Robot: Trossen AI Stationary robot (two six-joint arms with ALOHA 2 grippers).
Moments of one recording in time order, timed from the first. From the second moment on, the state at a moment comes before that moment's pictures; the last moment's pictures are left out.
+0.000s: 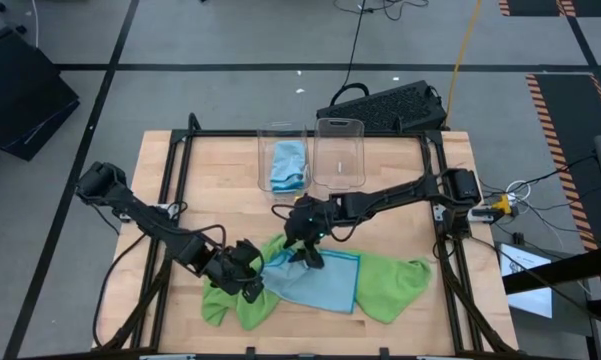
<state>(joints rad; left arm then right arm) -0.57 1.47 0.96 -0.44 -0.23 -1.32 0.06 1.90 1.29 -0.09 -0.44 0.09</state>
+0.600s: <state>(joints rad) -0.54 1.47 0.96 -0.44 -0.23 -1.29 0.07 1.87 1.27 -0.19 -0.42 0.15</state>
